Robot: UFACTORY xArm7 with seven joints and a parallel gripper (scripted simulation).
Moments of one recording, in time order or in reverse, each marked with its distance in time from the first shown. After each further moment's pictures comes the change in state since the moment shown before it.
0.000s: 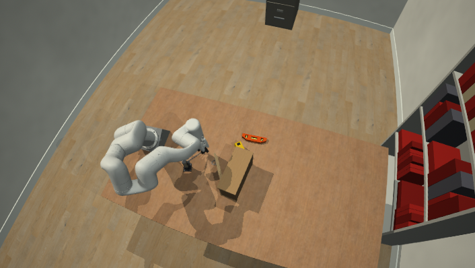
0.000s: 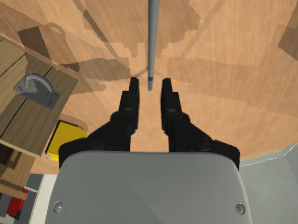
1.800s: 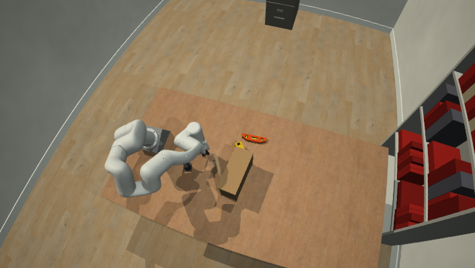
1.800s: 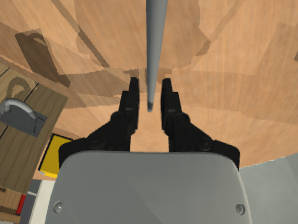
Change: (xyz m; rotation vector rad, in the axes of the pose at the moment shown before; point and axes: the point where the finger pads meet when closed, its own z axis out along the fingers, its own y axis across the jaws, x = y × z) arm 0.000 0.000 0.032 0.000 0.000 0.000
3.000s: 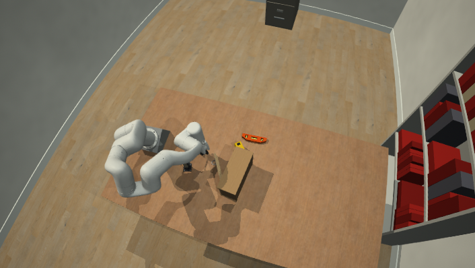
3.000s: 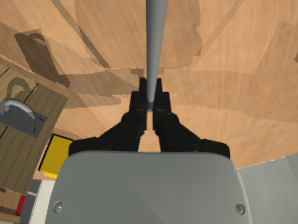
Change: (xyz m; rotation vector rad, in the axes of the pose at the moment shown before) arm 0.000 0.000 0.000 0.000 0.000 0.000
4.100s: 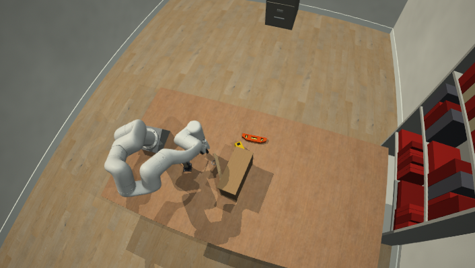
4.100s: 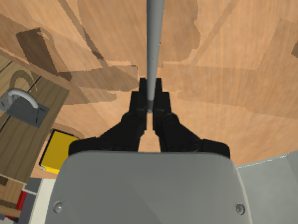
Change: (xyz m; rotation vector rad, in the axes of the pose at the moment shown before) arm -0.003 0.000 -0.008 0.000 0.000 0.001
